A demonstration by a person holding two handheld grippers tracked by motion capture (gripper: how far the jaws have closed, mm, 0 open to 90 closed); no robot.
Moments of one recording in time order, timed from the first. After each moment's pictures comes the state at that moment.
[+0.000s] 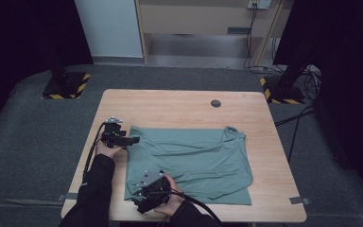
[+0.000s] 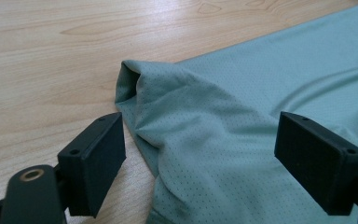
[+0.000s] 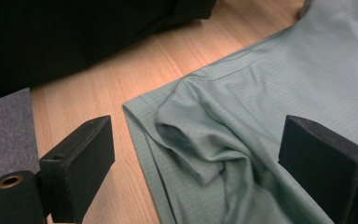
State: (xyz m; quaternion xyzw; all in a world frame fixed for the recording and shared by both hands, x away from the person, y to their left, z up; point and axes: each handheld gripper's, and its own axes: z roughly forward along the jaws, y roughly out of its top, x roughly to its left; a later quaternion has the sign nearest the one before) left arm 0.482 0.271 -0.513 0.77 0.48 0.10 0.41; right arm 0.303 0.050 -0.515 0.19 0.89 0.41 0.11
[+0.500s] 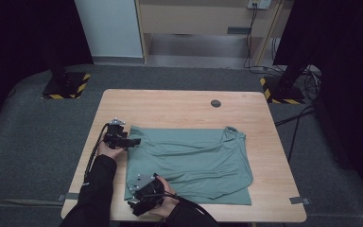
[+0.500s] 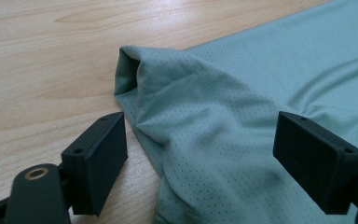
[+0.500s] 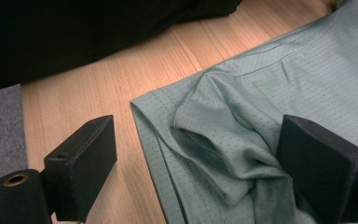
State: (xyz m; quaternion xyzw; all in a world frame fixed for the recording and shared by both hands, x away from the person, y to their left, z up) left arm 0.485 0.266 -0.524 0.78 0.48 0.11 0.39; right arm 0.301 0.069 -0.530 0.17 0.90 0.39 0.11
